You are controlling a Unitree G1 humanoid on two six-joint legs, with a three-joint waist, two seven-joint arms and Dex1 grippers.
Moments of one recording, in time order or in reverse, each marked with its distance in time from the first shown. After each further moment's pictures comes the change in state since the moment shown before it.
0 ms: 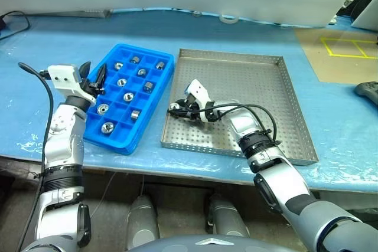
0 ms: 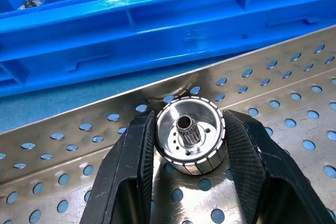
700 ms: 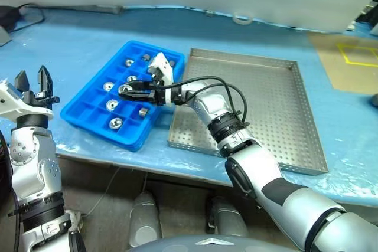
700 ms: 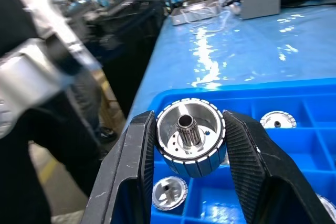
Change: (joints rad) left arm 0.275 -0.047 0.254 -0.348 -0.083 0.004 0.254; right arm -0.281 0.267 -0.078 0.178 0.138 -0.067 0.050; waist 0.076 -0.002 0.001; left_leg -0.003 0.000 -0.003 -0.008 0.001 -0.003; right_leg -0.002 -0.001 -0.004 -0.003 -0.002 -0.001
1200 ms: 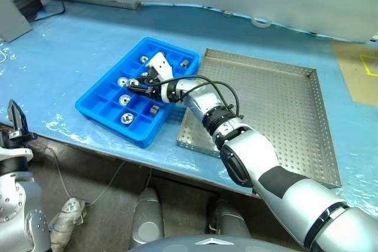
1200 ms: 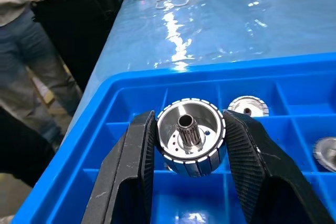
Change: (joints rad) left arm 0.383 -0.133 0.075 -0.372 0.034 0.020 0.149; right arm -0.126 0.023 -0.024 0.335 -0.035 -0.187 -0.129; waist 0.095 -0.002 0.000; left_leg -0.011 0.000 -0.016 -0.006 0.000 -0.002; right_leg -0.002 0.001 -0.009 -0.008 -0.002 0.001
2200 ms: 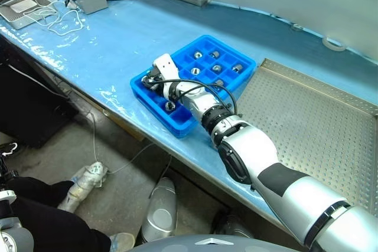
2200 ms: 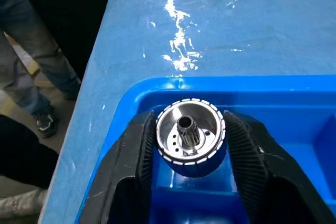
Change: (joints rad) left arm 0.234 -0.164 0.053 -0.208 0.022 -0.030 0.042; right arm -0.049 0.009 -0.025 0.136 -0.036 -0.002 -0.332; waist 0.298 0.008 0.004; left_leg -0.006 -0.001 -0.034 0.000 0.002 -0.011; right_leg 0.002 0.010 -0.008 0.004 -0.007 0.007
